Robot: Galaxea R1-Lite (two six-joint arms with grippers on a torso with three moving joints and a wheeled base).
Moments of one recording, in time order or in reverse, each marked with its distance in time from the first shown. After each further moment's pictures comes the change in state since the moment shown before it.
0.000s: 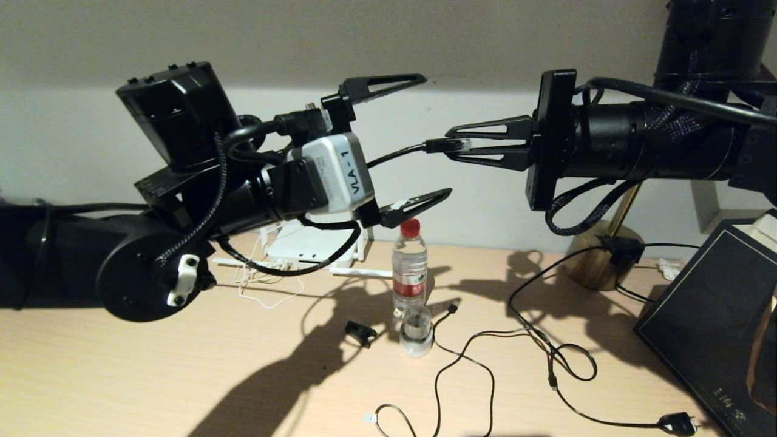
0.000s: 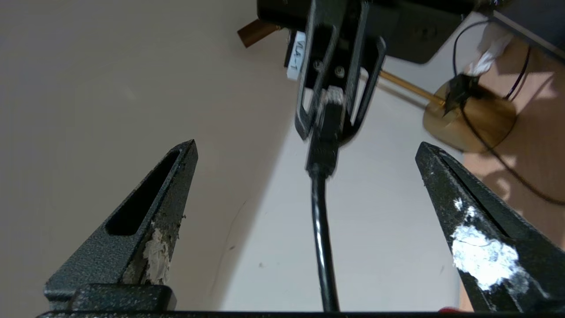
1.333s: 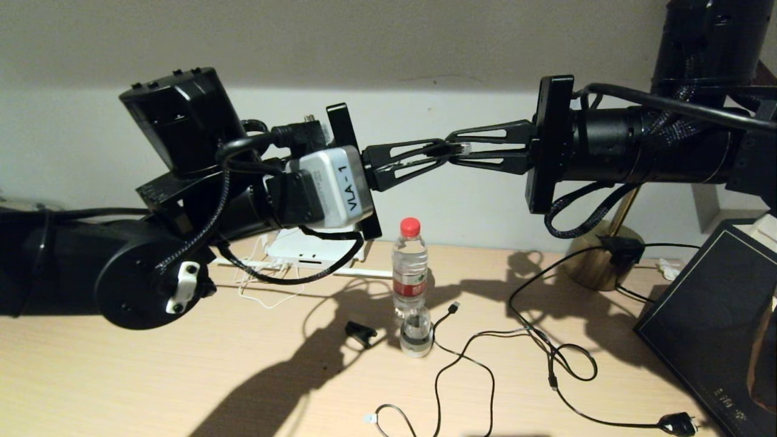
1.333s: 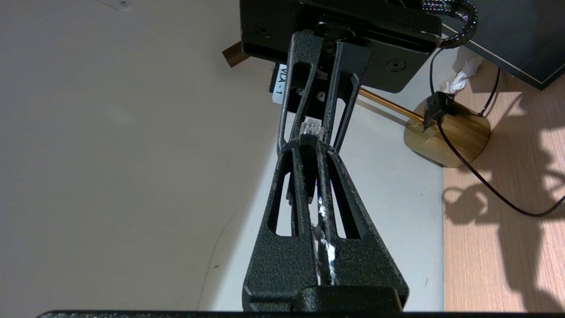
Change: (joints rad) left arm -0.008 -0.008 0.021 0.001 -0.044 -0.003; right arm -0.001 0.002 0.009 -0.001 -0.005 -0.002
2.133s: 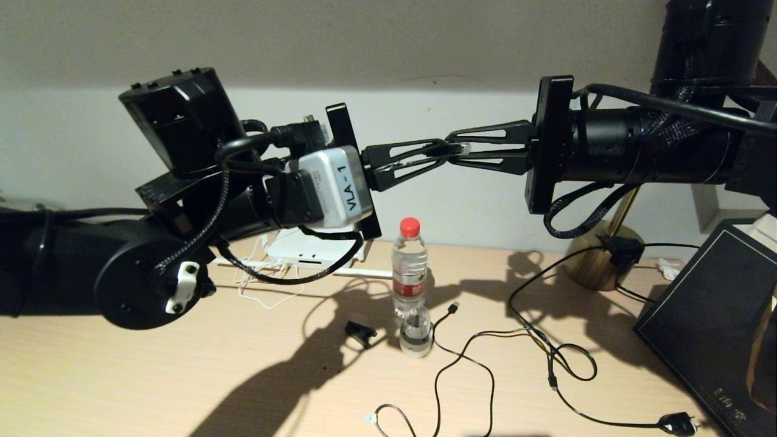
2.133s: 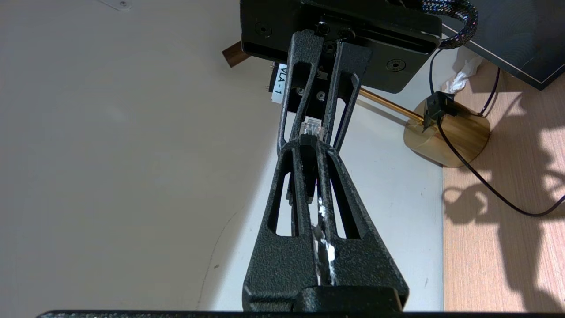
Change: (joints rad) left arm 0.000 0.000 0.000 0.000 0.000 0.000; right arm 0.000 0.000 0.001 -0.001 0.000 -0.008
